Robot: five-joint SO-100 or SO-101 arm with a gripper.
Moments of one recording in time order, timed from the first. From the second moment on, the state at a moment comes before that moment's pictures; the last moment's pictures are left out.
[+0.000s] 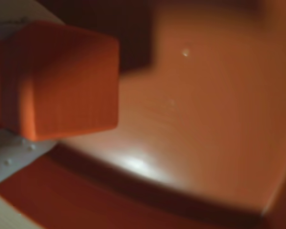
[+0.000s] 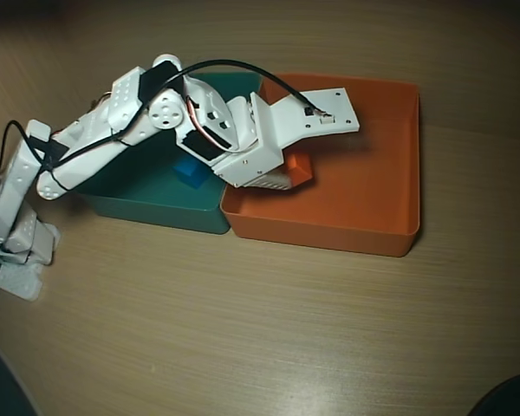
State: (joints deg) arm -22.1 36.8 15.3 77.0 -86.7
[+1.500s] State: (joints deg) arm -22.2 36.7 15.2 77.0 -86.7
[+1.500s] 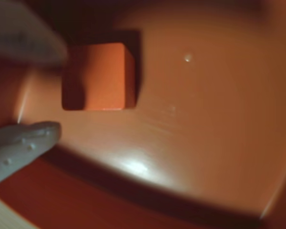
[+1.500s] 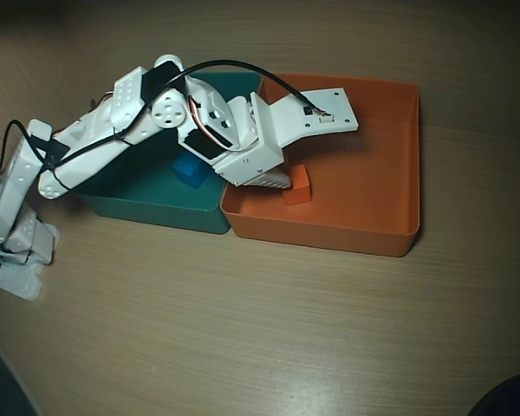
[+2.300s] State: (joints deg) arm -21.2 49.3 29.7 77.0 -87.0
